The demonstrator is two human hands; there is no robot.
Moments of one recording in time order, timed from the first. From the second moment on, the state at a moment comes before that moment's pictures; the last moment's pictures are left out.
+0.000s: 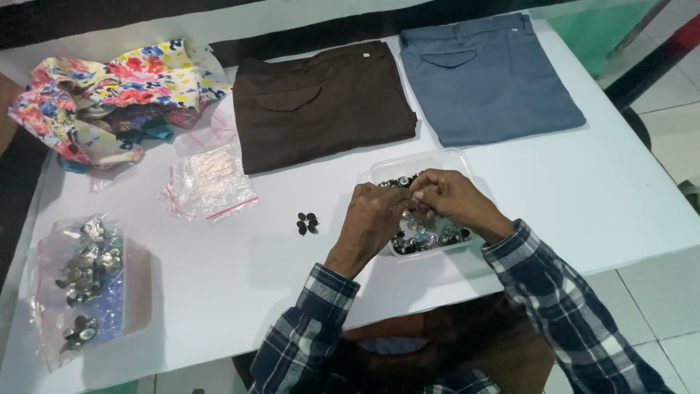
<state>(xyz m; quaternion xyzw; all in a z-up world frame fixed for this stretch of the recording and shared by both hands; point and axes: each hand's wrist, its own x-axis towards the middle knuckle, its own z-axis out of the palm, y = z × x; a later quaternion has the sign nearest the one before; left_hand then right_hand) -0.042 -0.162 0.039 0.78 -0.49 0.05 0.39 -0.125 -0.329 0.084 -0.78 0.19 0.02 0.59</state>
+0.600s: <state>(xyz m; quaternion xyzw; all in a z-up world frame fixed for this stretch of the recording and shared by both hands) -0.031 -0.152 0.051 0.74 -0.40 -0.08 0.54 -0.132 -0.346 0.089 -0.79 0.16 0.04 0.58</state>
